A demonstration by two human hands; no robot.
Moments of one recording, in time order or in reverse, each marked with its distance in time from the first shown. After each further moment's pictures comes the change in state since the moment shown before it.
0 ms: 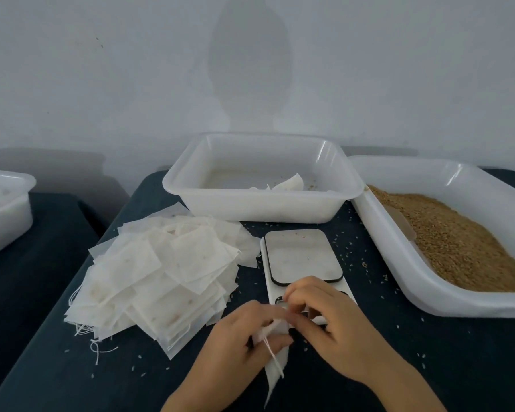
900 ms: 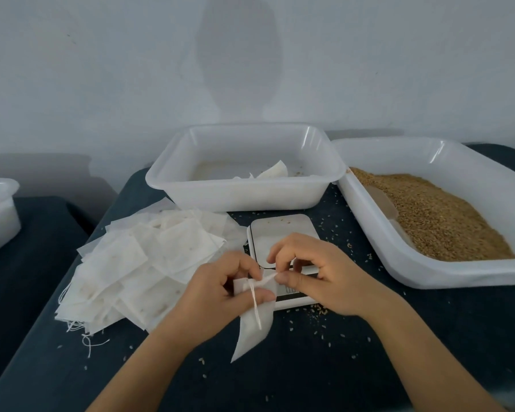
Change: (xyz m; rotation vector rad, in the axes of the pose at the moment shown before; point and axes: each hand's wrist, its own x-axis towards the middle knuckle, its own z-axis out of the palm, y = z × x) left_hand 0.038 0.010 -0.023 -0.136 -0.065 -0.152; right_hand 0.024 0.003 -0.036 0.187 -0.098 -0.017
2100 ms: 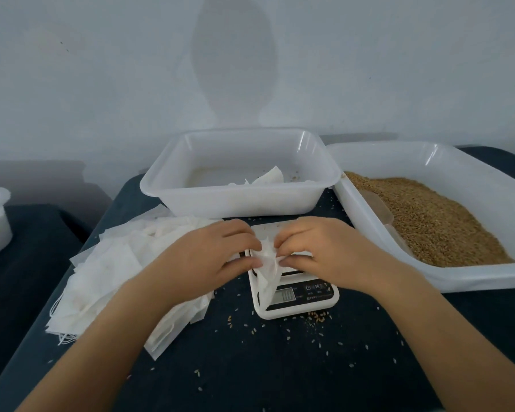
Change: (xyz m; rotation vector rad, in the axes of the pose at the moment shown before) left_hand 0.054 0.018 -0.035 0.652 -0.255 0.375; right_hand 0.025 -0.008 -0.032 -0.524 -0.065 -0.029
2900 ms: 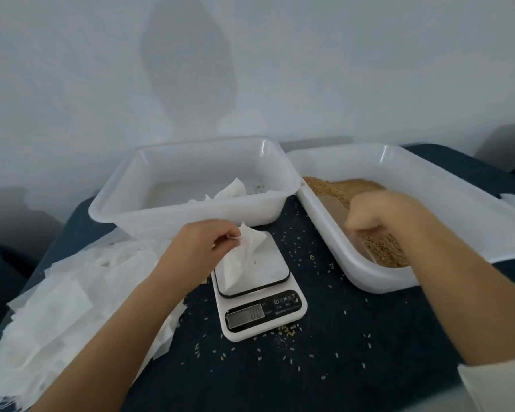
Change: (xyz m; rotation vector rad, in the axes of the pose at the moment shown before) left_hand 0.057 -0.015 0.038 -0.166 0.135 -0.292; right_hand -0.011 0.106 -0.077 -0.201 -0.518 1.194
